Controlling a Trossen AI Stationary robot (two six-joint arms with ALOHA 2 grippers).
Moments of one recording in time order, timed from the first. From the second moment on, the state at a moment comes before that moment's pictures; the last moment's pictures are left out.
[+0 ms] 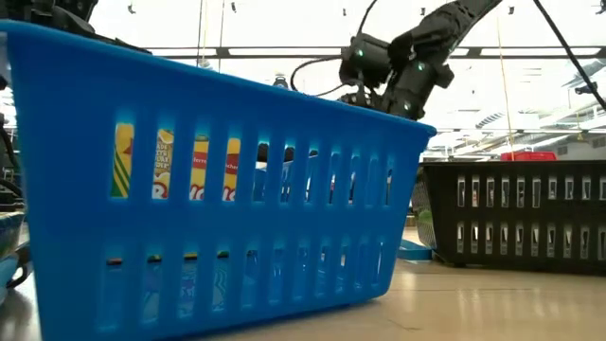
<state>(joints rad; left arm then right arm) -0.54 0.84 0.05 0.78 -0.57 0.21 -0.19 1.74 1.04 -0.38 -0.08 -0.27</state>
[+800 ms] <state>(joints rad) -0.54 0.84 0.05 0.78 -0.57 0.20 -0.30 1.84 1.01 -0.32 -0.01 -0.30</state>
